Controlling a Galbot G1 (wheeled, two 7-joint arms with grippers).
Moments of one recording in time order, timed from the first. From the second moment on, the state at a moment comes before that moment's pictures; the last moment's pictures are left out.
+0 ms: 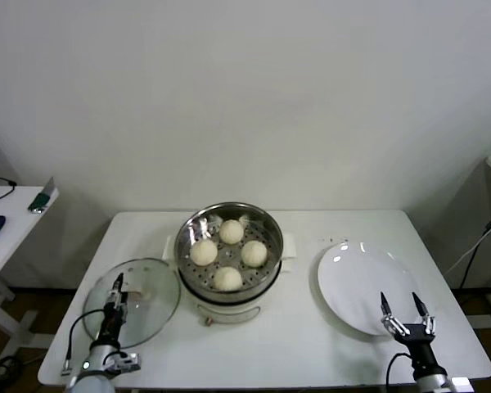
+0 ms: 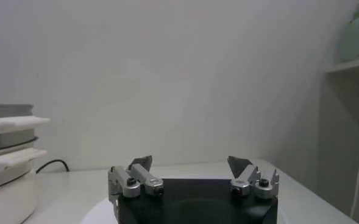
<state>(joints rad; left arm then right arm) 1.37 -1.29 -0.61 -1.47 1.29 0.04 -0.32 -1.58 1.16 0.65 1.61 0.54 0.44 -0.15</state>
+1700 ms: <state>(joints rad) 1.32 -1.02 -0.61 -1.94 1.03 0.42 0.01 -1.57 1.15 0.66 1.63 0.53 0.45 -0.16</state>
